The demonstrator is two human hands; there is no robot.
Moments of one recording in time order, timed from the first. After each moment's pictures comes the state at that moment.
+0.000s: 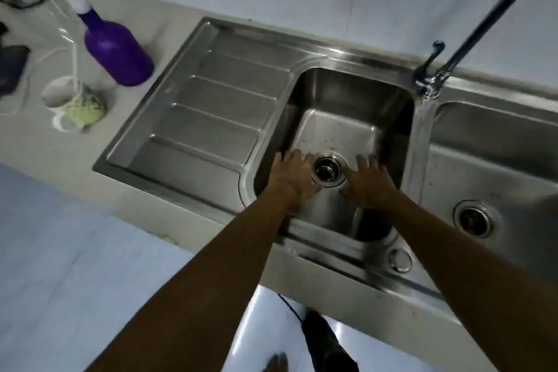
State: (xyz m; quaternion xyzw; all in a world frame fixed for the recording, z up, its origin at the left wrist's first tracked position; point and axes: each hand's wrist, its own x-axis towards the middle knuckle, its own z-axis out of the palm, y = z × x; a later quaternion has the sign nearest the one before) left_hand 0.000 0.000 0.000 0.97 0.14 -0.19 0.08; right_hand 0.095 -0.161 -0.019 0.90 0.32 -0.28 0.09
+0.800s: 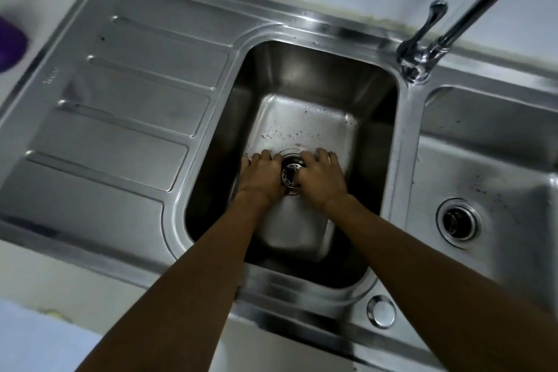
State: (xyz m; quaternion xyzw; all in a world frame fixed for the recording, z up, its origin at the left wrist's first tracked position) left_hand 0.069 0.001 -0.094 0.95 0.18 -0.22 0.13; right_hand 0.131 -0.126 -0.090 0.89 0.40 -0.18 0.08
